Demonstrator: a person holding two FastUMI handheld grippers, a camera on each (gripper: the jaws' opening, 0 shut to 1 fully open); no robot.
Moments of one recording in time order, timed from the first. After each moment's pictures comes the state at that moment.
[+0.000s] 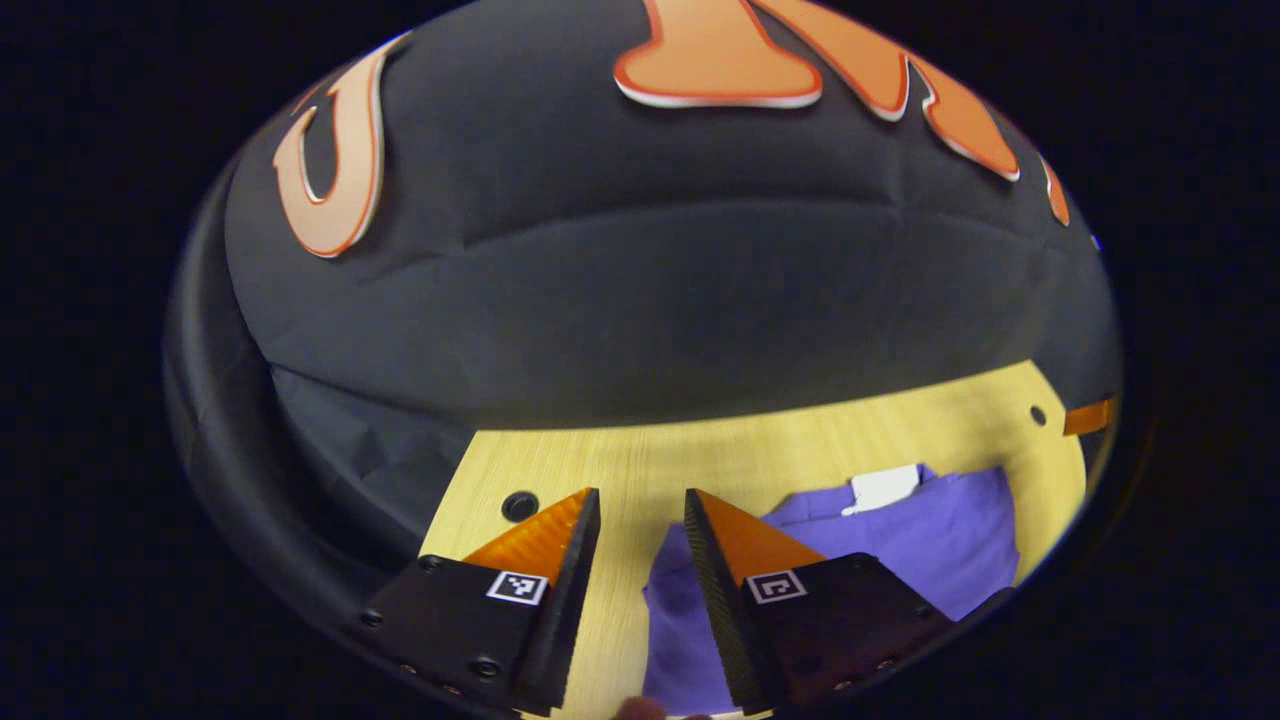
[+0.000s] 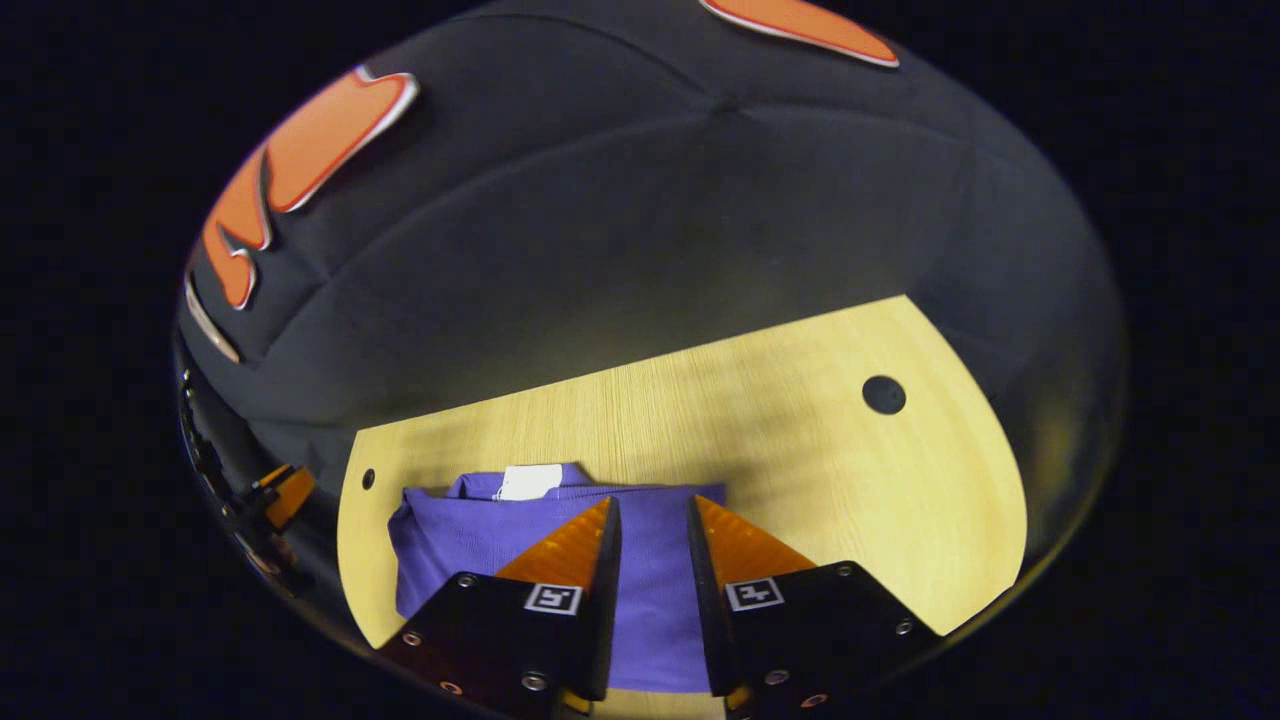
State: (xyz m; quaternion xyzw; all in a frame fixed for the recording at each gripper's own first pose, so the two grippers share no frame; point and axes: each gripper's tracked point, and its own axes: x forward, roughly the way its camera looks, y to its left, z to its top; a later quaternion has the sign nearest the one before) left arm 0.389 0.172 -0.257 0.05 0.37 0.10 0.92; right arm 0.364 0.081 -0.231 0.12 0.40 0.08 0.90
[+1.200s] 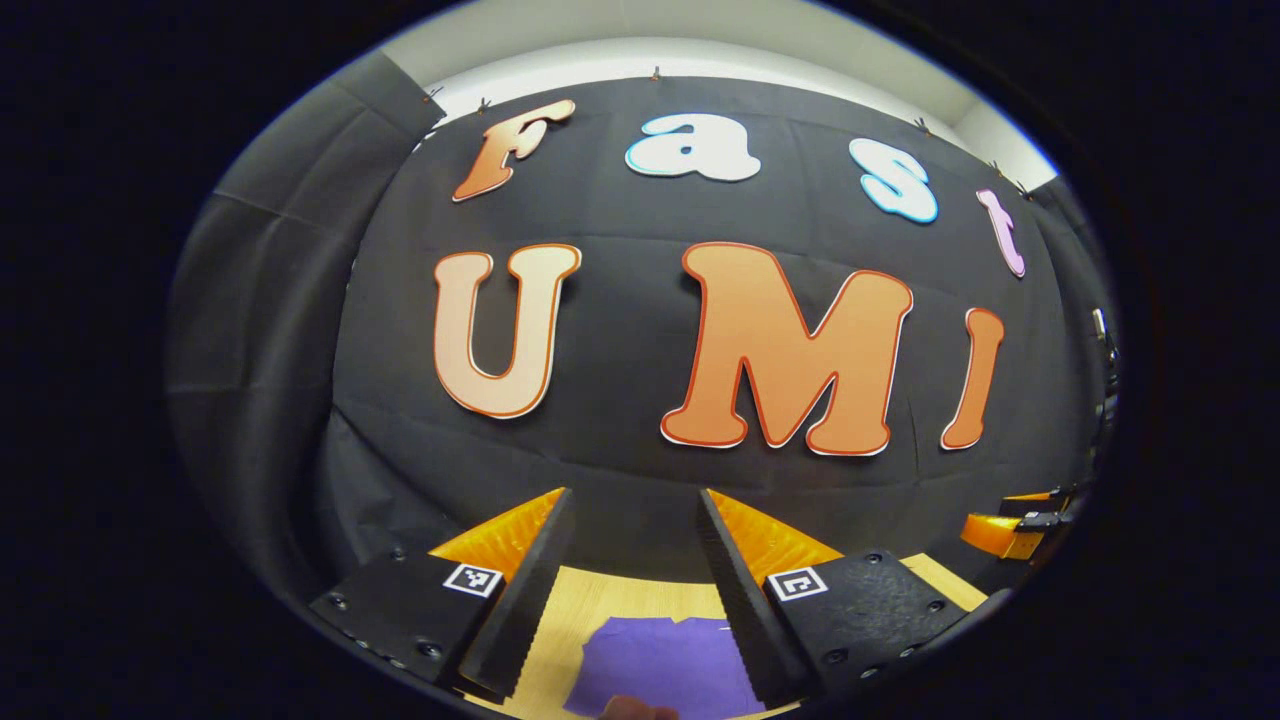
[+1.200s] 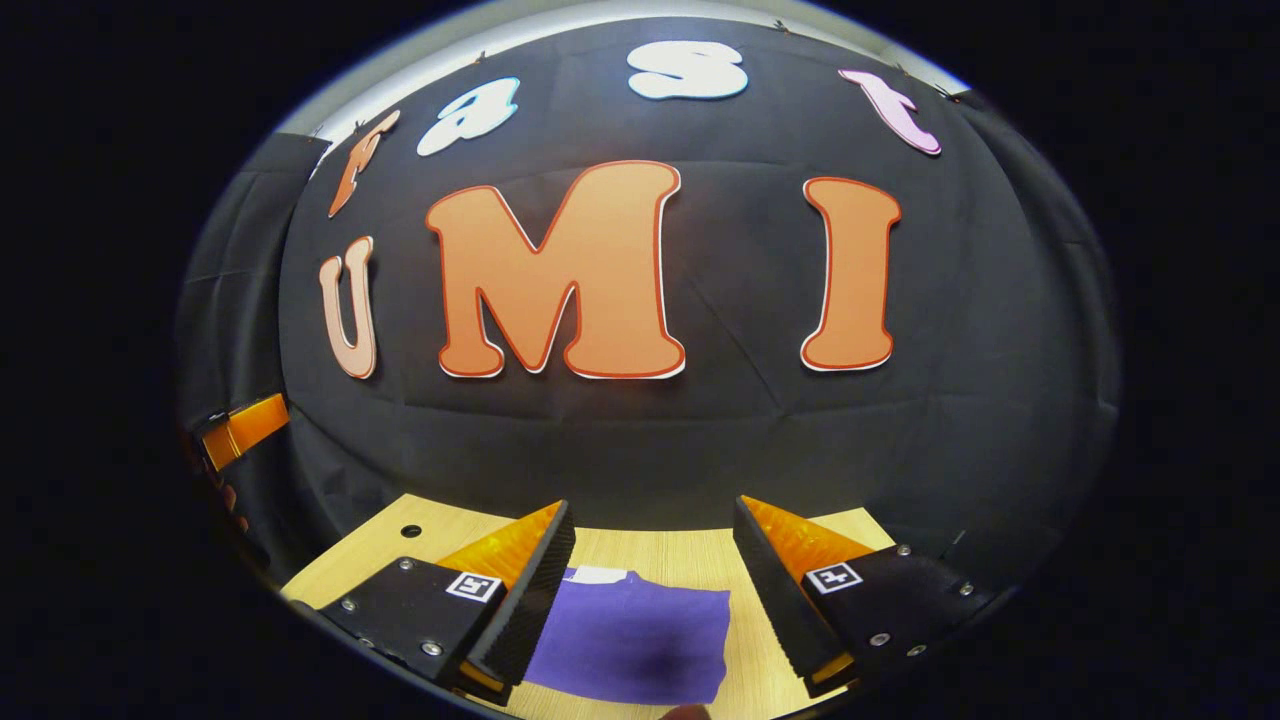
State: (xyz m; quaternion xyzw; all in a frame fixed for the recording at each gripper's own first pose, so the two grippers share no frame) left arm 0.246 0.141 -0.033 -0.06 0.04 0.12 0.99; right arm 0.239 0.115 -0.023 0.05 0.09 0.09 0.99
